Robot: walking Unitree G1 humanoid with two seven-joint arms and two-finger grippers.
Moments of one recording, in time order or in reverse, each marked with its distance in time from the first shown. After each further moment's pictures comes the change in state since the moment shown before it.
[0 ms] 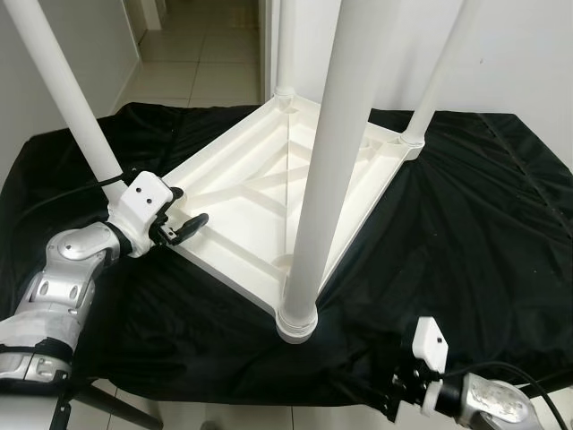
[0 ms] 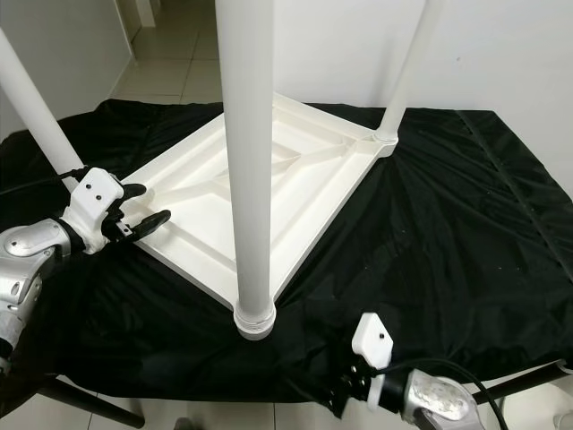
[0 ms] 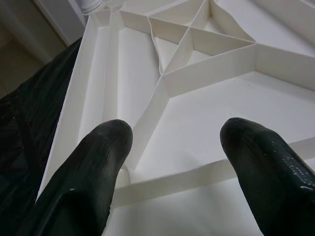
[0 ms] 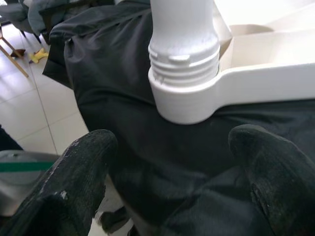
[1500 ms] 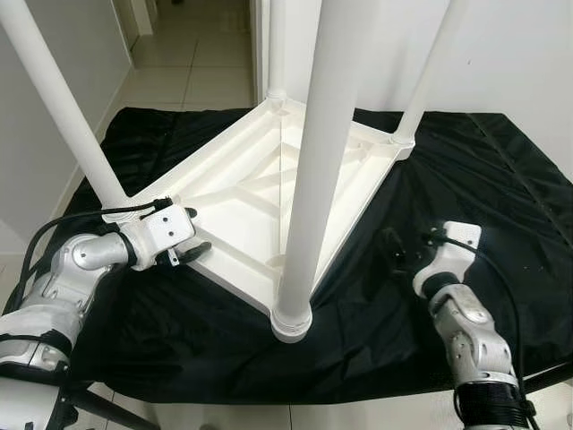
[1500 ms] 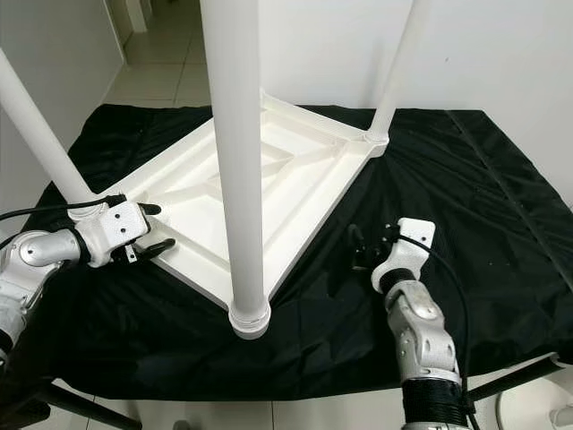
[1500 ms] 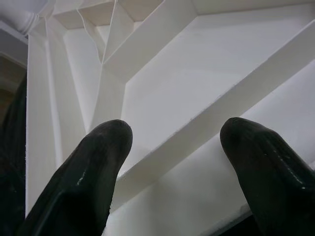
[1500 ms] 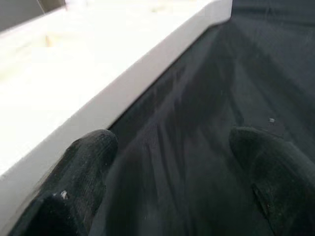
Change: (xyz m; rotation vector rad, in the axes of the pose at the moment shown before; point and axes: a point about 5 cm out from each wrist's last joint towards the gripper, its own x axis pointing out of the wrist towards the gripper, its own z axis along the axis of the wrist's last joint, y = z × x) left arm 0.005 -0.017 -0.021 0.361 0.098 -0.213; right arm 0.026 -0.135 0.011 0.285 -0.165 -1.030
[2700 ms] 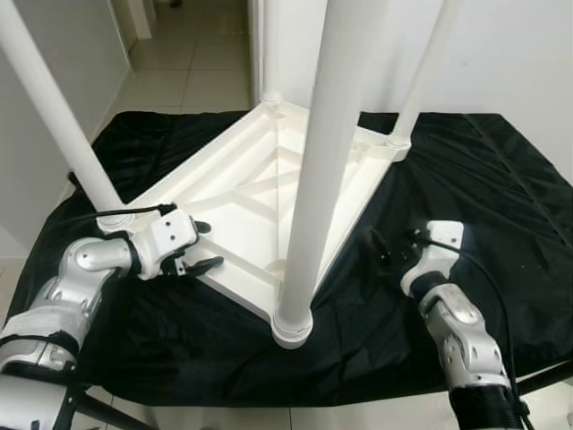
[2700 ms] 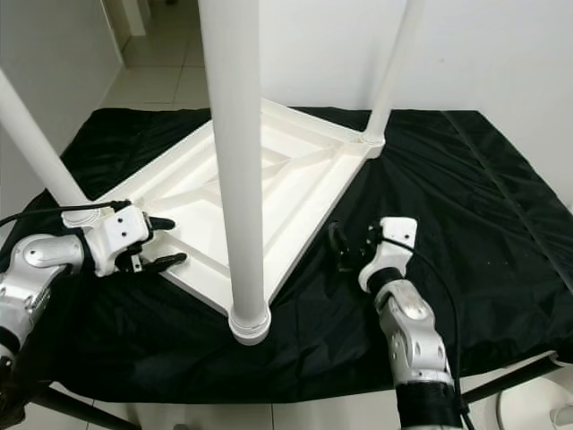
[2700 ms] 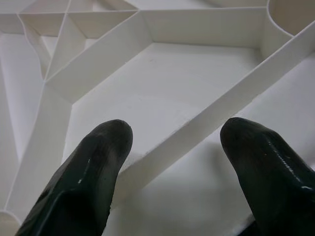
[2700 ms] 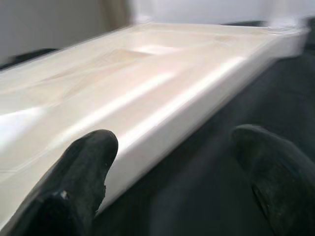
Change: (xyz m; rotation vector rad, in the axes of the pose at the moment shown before) left arm 0.010 -0.007 0.002 -0.187 -0.083 -0.161; right arm -0.017 0.033 0.007 -0.070 -0.088 0.272
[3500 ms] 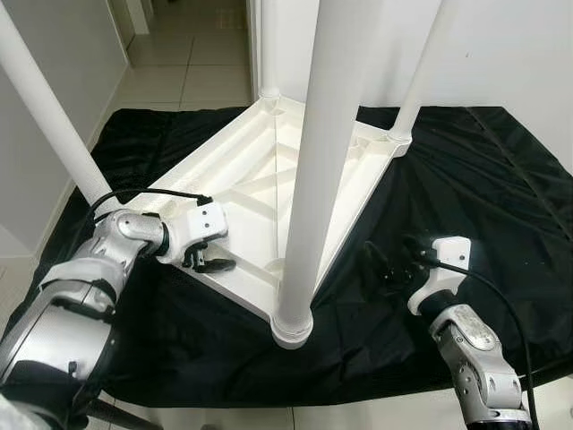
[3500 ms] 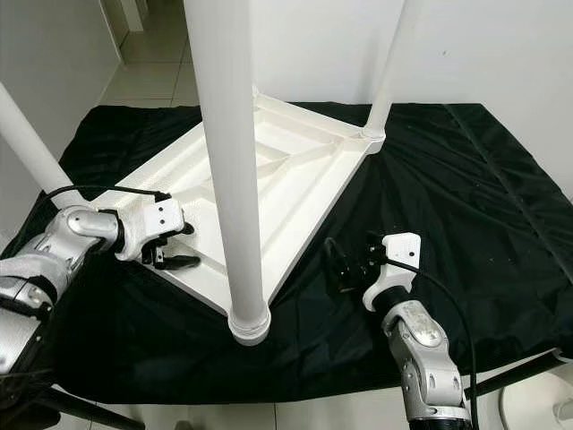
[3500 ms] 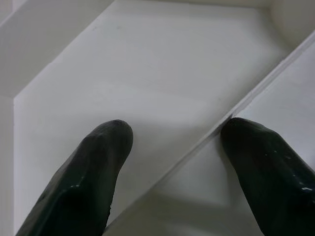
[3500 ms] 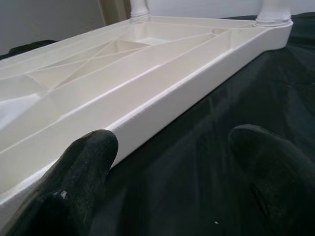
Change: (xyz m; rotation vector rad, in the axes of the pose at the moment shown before) left arm 0.036 0.015 0.009 -0.002 0.226 -0.177; right arm -0.023 -0.009 0.004 -0.039 0.012 -0.025
